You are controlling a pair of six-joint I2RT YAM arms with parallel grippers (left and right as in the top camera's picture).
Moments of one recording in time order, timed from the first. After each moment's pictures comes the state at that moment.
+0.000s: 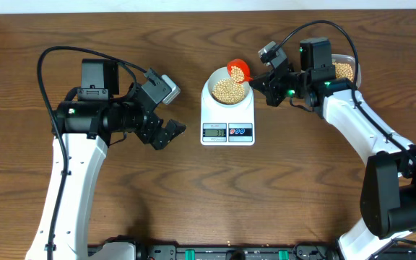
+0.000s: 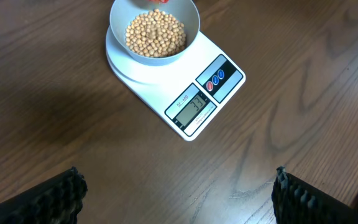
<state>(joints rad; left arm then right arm) -0.04 1.35 1.26 -1.02 0.59 0.67 0.22 1.81 1.23 -0.24 -0.68 -0.23</state>
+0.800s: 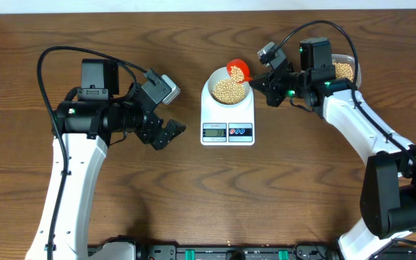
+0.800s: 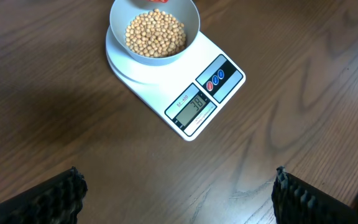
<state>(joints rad) -0.04 1.35 1.26 -1.02 0.59 0.67 0.22 1.81 1.23 -0.24 -0.68 -0.27</state>
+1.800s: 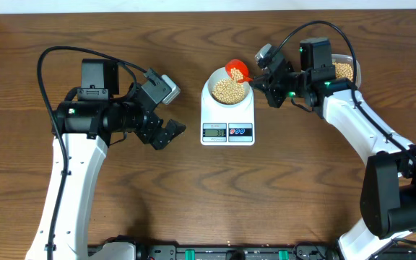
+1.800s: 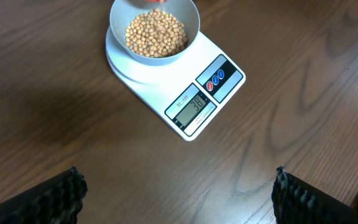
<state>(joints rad) -0.04 1.35 1.26 -1.02 0.59 0.67 0.22 1.81 1.23 -0.24 -0.68 -0.42</state>
